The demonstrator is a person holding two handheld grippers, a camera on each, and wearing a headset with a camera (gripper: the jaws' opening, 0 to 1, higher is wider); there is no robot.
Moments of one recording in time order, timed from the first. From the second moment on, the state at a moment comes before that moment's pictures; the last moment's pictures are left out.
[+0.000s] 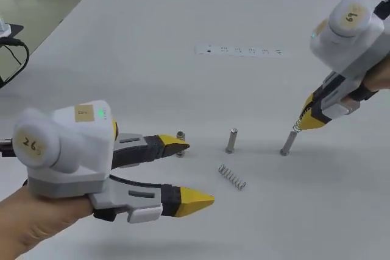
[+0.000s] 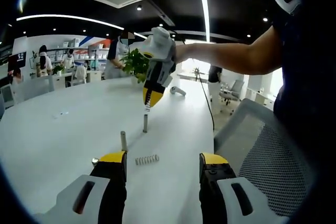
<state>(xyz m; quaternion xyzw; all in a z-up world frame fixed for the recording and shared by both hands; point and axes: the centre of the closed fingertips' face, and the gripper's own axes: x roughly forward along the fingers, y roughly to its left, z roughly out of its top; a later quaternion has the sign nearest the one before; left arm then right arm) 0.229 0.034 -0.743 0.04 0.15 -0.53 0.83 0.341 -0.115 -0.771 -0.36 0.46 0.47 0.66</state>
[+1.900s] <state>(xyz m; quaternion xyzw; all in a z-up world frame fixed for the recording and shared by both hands) 0.232 0.036 -0.742 0.04 0.16 -0.53 0.83 0.341 -0.114 -0.815 -0.37 0.50 0.46 0.63</state>
